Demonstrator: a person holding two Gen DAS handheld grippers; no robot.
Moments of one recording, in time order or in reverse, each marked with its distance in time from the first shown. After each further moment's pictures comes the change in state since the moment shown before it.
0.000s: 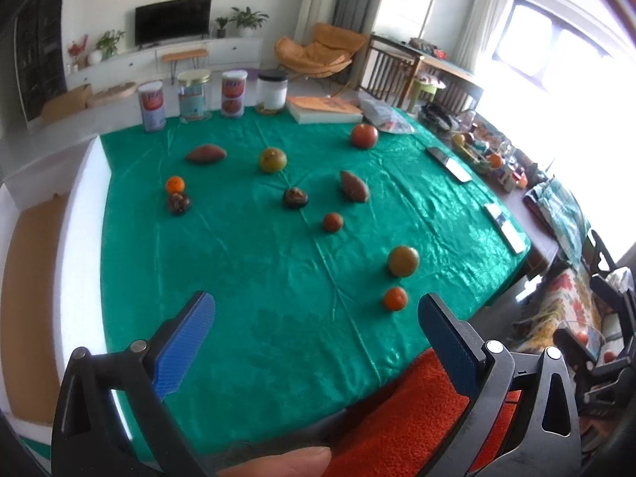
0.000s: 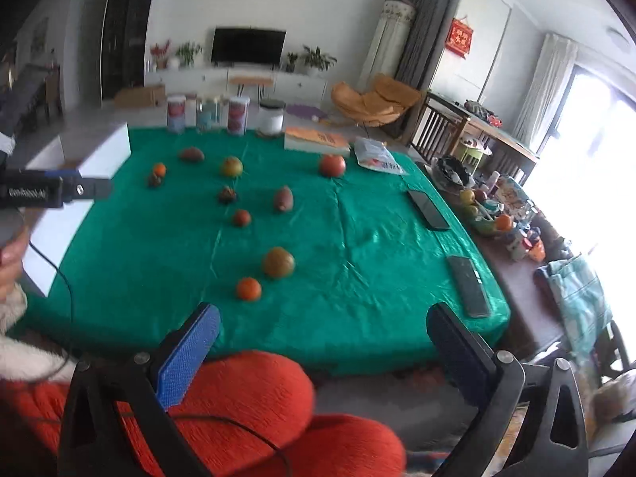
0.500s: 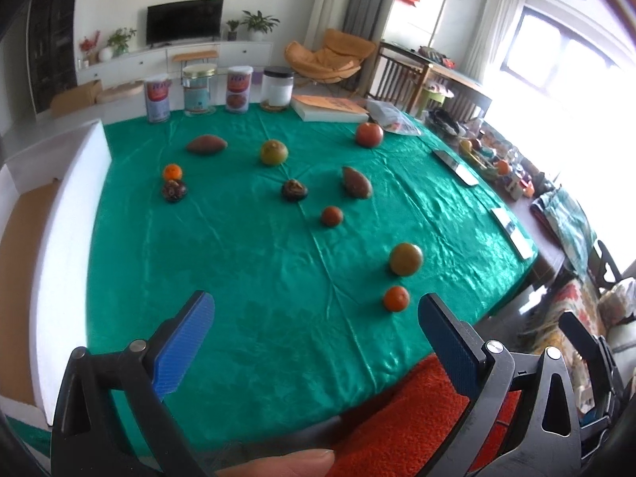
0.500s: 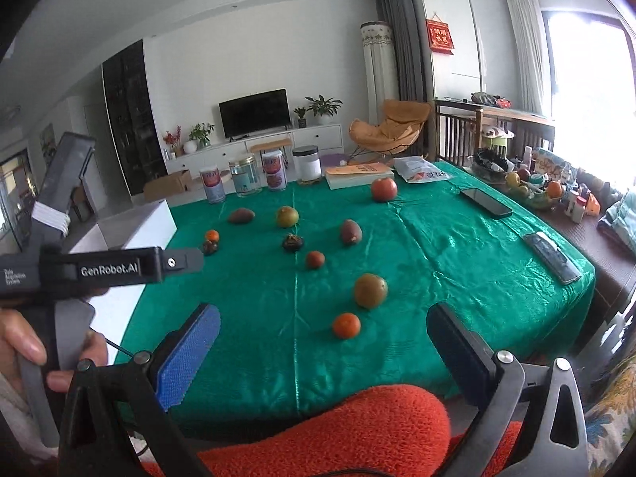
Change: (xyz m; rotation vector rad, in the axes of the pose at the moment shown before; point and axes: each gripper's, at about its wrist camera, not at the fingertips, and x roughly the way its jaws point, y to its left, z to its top) left arm 0.016 -0.013 -0.023 -0.016 -0.041 0.008; right arm 0.008 0.038 -0.025 0.234 -0.128 0.216
